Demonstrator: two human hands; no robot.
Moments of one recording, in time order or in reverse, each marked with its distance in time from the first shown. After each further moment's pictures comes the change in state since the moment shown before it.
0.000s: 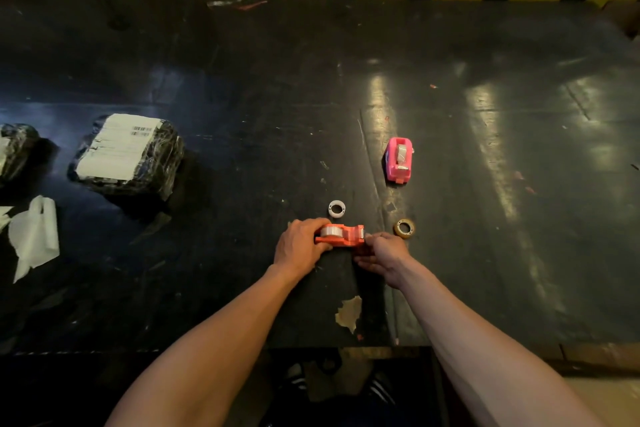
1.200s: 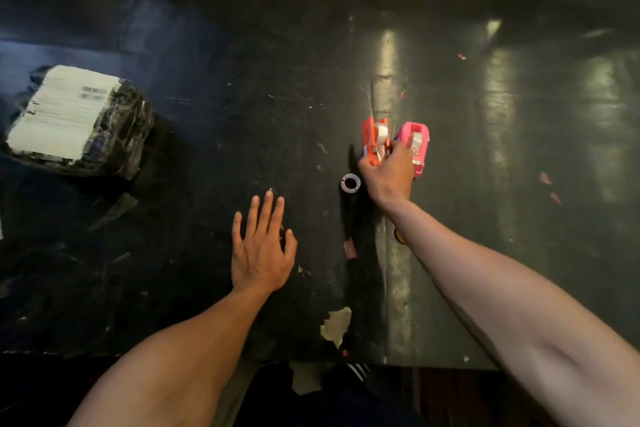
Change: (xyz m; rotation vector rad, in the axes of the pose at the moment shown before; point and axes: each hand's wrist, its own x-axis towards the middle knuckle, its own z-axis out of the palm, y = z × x) left_hand -0.001 -0.061 0.036 0.425 0.208 -0.194; right_hand 0.070 -0.112 0.028 -0.473 0.380 -0.715
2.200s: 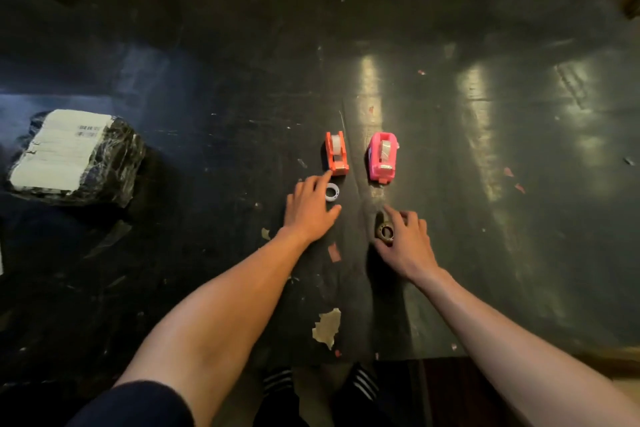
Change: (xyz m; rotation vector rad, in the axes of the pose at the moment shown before) left_hand 0.081 0.112 -0.054 -0.289 -0.222 0.188; right_hand -0.081 0.084 -0.084 -0.520 -0.354 -0.052
